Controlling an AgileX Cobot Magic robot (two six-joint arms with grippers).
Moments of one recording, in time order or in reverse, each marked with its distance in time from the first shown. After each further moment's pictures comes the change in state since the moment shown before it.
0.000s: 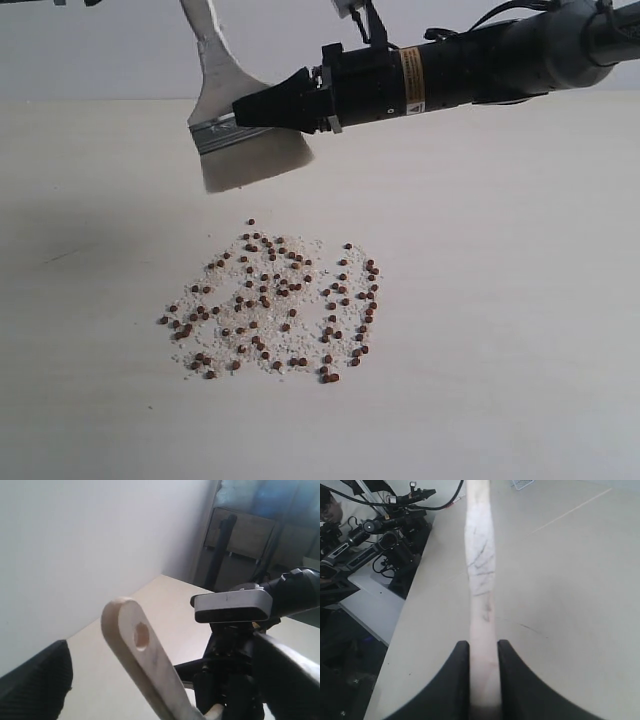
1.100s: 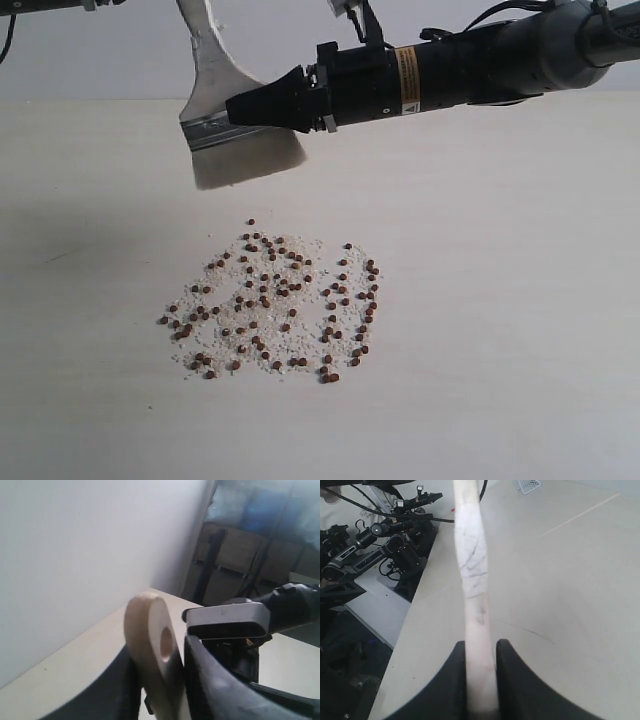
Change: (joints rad) left arm -0.048 0.040 0.000 -0.082 0.011 0.046; right arm 0.011 0.000 0.000 0.015 -0.010 -0.009
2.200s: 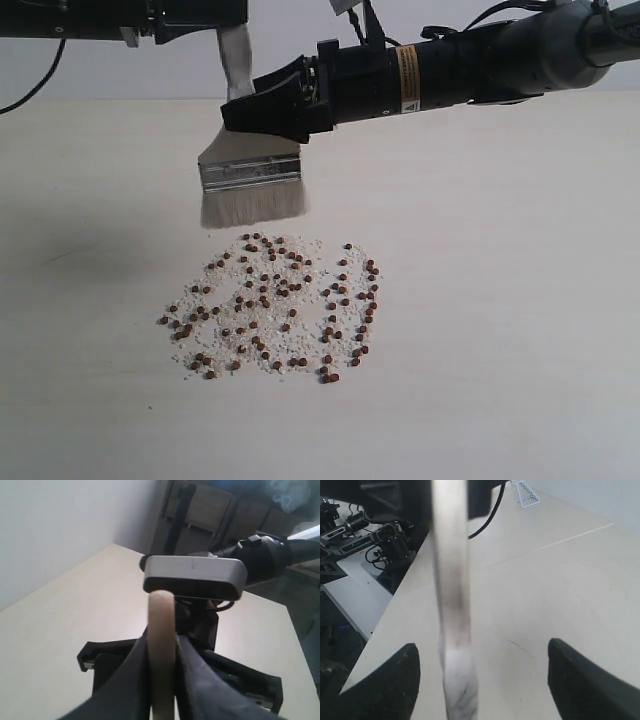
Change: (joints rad) left arm -0.101 0.000 0.002 0.149 -0.011 -0.107; right arm 0.000 0.000 0.000 0.015 0.008 -0.181
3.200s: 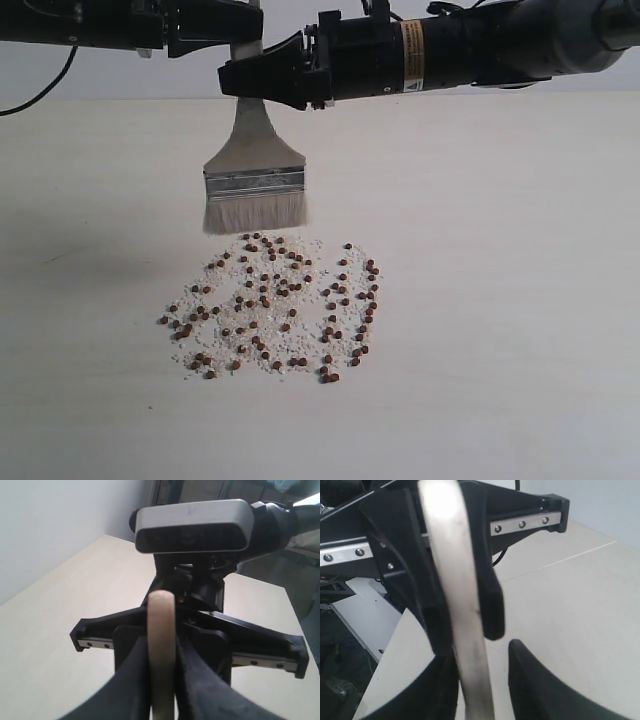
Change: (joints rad) left arm -0.028 0.000 0.000 0.038 -0.004 0.033; right arm 0.000 -0.046 0.000 0.032 -0.013 0.057
